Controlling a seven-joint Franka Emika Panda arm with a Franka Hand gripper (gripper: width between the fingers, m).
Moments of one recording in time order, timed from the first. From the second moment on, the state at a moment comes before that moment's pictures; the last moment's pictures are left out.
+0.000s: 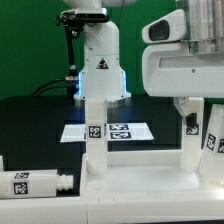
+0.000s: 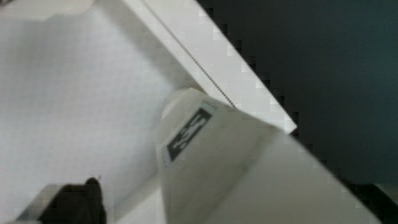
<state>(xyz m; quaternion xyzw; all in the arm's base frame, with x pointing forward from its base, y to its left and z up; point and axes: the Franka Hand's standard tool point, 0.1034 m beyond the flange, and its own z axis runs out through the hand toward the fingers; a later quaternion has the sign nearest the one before) 0.643 0.113 0.110 -0.96 0.29 0.00 0.06</state>
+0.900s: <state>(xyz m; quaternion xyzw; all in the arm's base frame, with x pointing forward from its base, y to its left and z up) 0.646 0.106 0.109 -0.96 0.27 -0.02 0.04</state>
